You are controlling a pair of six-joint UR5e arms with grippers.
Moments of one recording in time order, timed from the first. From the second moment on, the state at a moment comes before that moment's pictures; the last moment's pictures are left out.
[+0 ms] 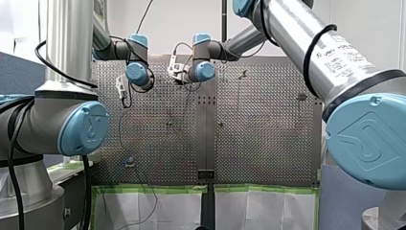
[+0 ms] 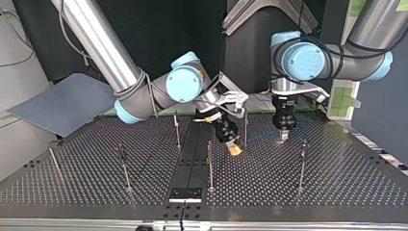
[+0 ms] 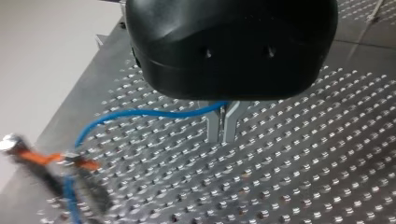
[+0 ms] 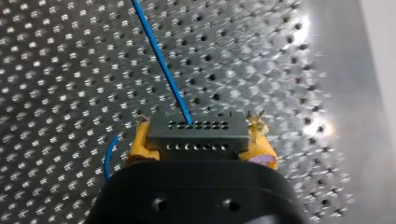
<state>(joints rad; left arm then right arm) -0.08 -1.62 -1.89 -2.79 -1.75 -1.77 2.41 -0.89 0.95 -0.10 1.48 1.79</state>
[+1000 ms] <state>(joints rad) -0.12 -1.77 -2.06 -2.54 -1.69 -1.79 2.39 -0.84 1.17 -0.12 1.49 1.73</state>
